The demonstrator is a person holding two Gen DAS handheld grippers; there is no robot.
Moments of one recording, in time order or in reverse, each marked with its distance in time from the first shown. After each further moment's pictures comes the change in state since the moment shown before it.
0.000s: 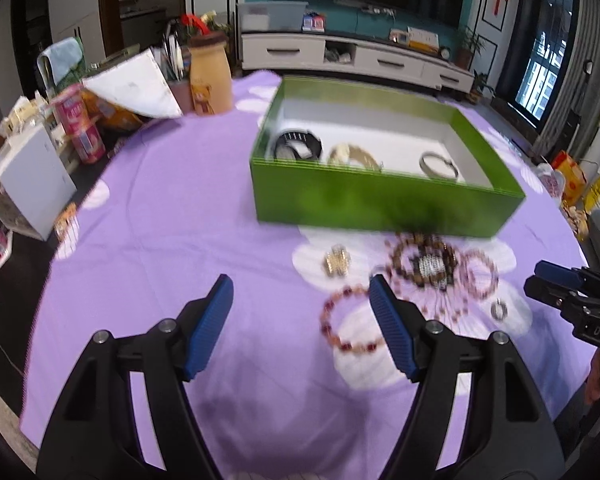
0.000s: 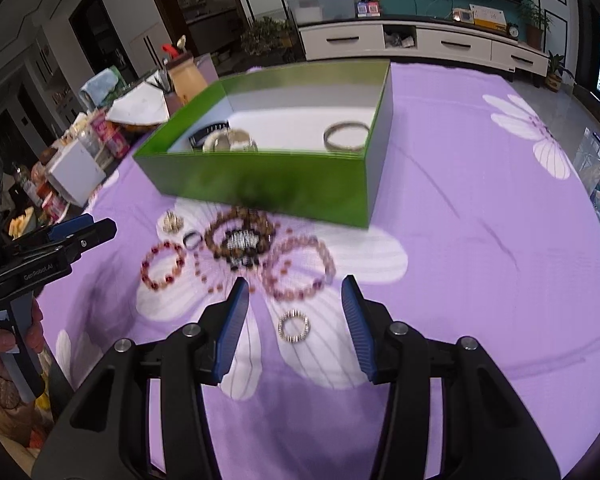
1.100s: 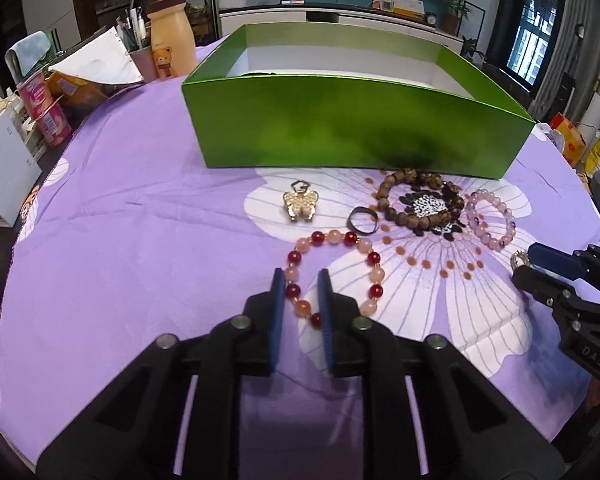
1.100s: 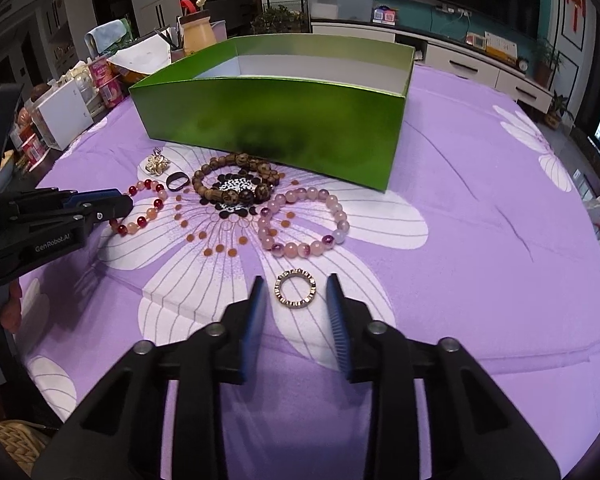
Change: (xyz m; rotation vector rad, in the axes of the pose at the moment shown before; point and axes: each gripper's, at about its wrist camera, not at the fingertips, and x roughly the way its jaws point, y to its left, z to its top) left arm 0.043 -0.028 -0.026 0.078 0.071 -0.001; right arm 0.031 0.020 -0.031 -0.158 -0.001 -0.109
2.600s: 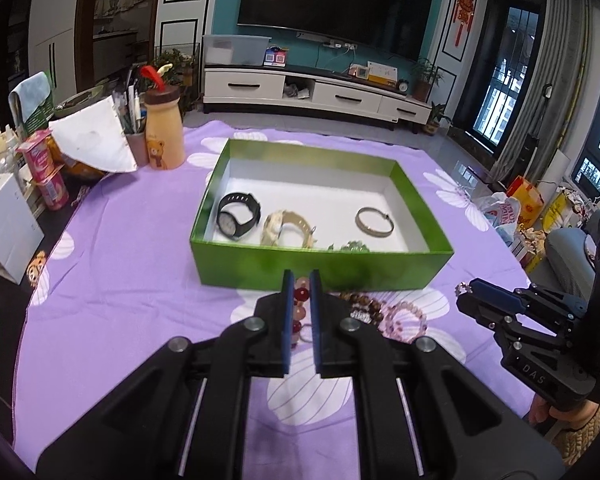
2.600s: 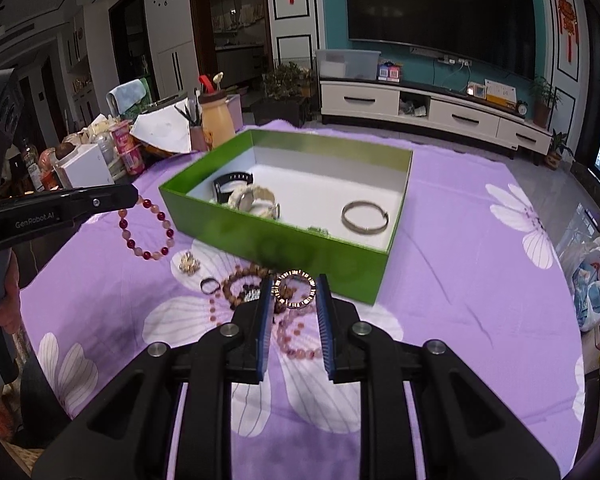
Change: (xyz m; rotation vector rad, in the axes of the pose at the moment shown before) left arm -0.087 0.005 0.063 -0.055 -0.219 -0.151; right arm -0.060 0.001 0.054 -0.015 -0.210 0.032
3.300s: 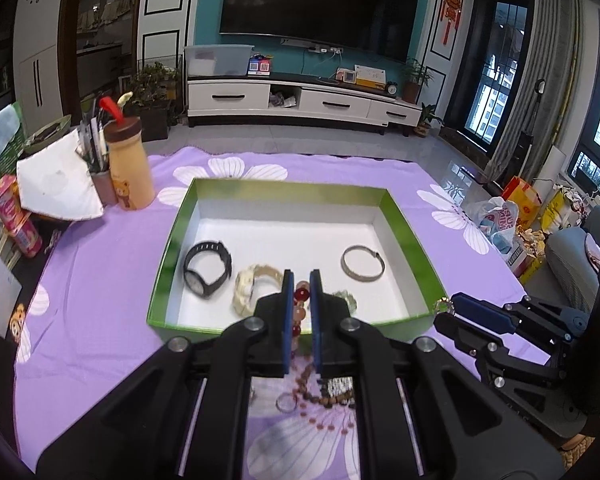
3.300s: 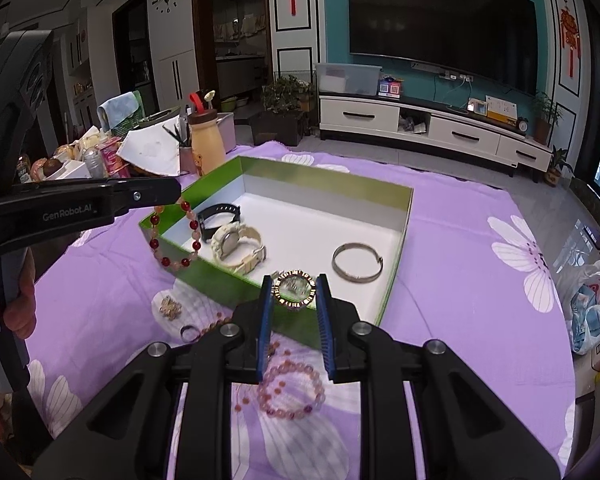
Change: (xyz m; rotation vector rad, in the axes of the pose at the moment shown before) left arm 0.046 -0.024 0.052 0.049 -0.017 -0.018; right arm 0.026 -0.012 0.039 -0.021 -0.044 -0.013
